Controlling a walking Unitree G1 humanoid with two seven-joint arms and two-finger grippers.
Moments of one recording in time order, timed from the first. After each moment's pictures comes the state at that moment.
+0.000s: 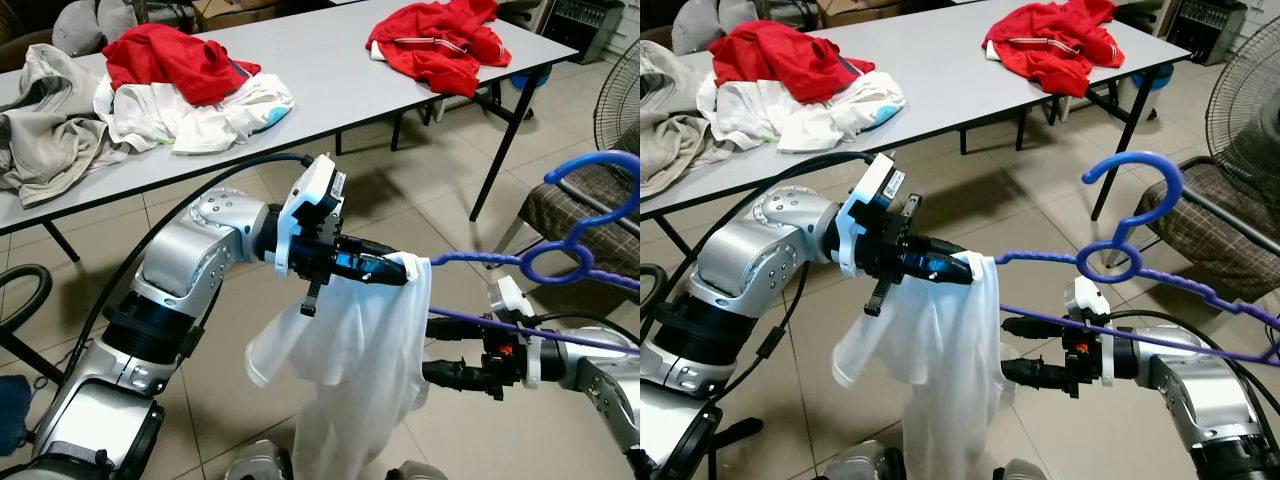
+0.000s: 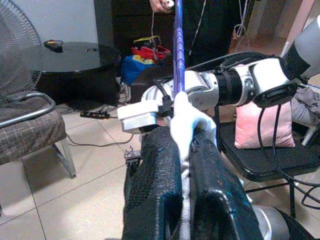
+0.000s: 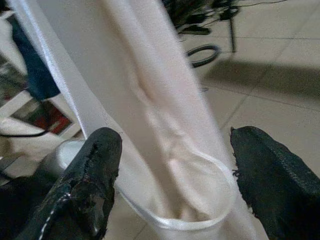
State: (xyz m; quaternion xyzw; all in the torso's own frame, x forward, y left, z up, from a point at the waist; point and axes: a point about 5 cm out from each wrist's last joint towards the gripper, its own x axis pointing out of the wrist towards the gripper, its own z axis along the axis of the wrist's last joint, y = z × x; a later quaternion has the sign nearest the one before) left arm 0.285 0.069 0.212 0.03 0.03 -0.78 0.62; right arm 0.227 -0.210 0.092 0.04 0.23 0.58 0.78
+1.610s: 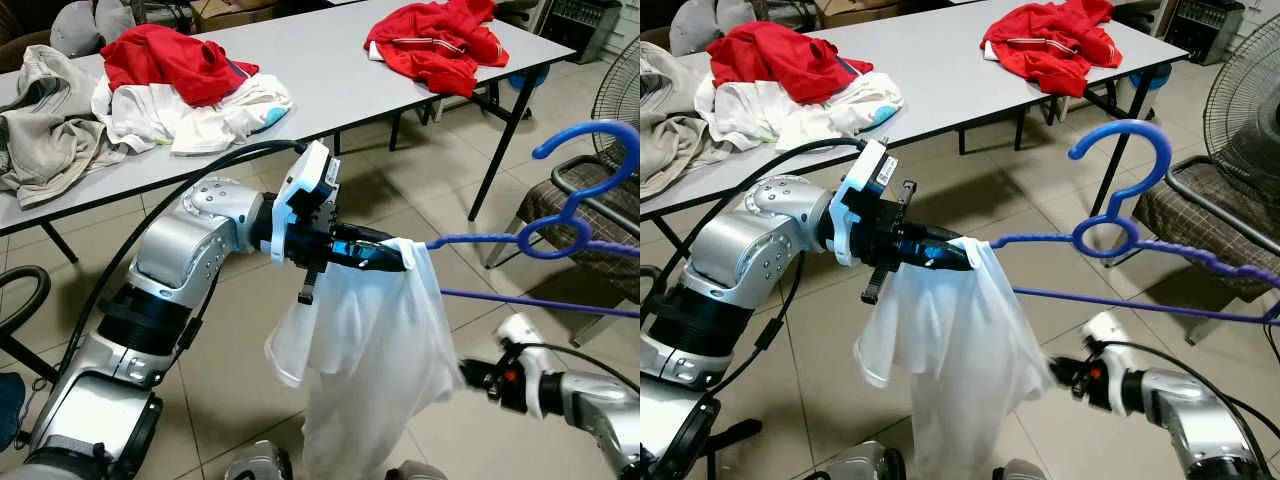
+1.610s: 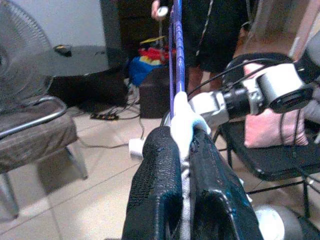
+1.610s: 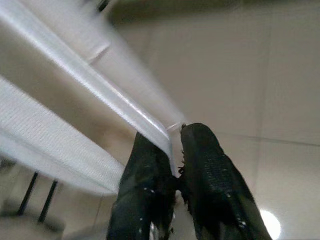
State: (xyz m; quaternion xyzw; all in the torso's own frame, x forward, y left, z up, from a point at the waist) left arm 0.290 0.076 0.218 0.05 0.02 -0.77 0.64; right arm 0.211 -0.260 0.025 0.04 0.34 0.33 0.88
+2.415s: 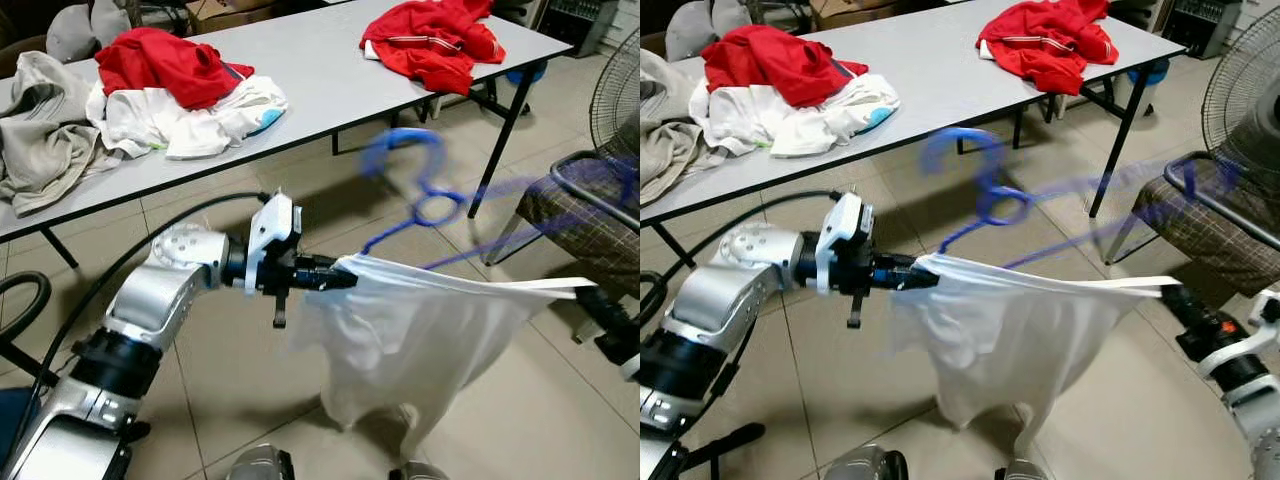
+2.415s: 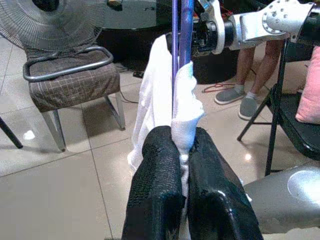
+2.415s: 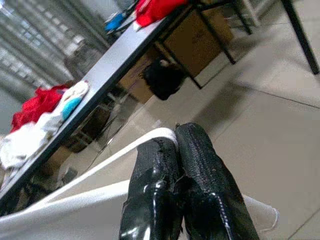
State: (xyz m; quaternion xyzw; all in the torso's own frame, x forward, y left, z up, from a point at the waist) left arm 0.286 0.113 0.163 0.08 0.06 -0.69 0.72; right arm 0.202 -0.334 0.096 0.31 0.08 0.04 0.95
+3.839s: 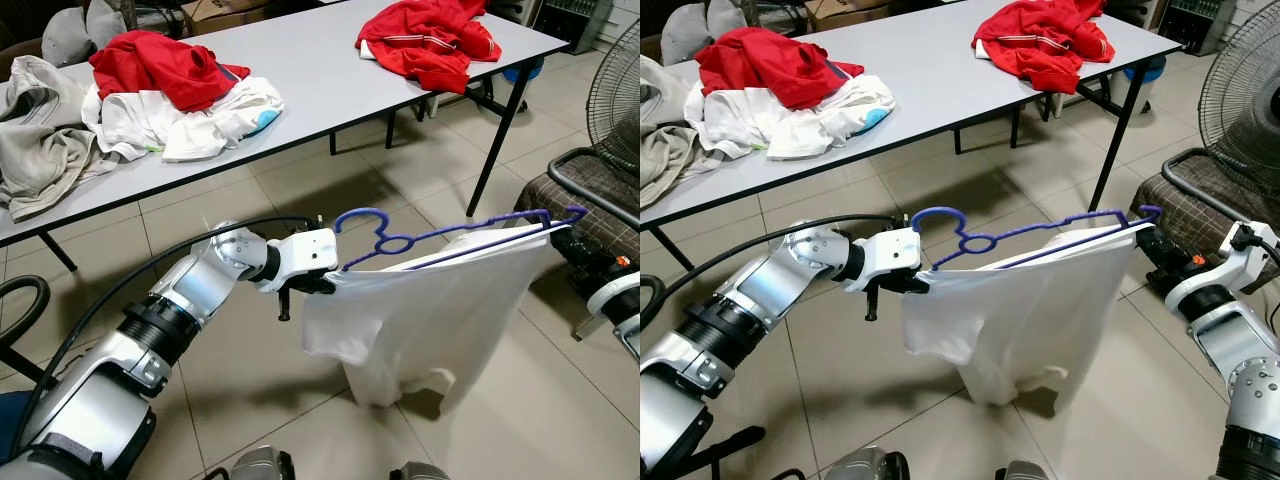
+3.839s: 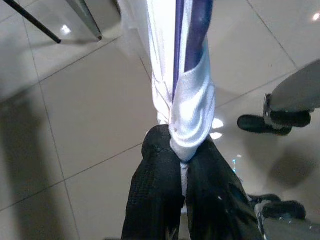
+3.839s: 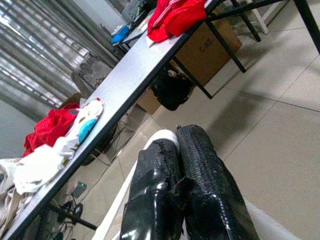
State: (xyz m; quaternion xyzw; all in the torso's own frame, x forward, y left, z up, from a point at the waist) left arm 0.322 0.097 0.122 0.35 0.21 -0.59 0.70; right arm 0.254 -0.297 0.143 0.33 0.07 0.04 0.94
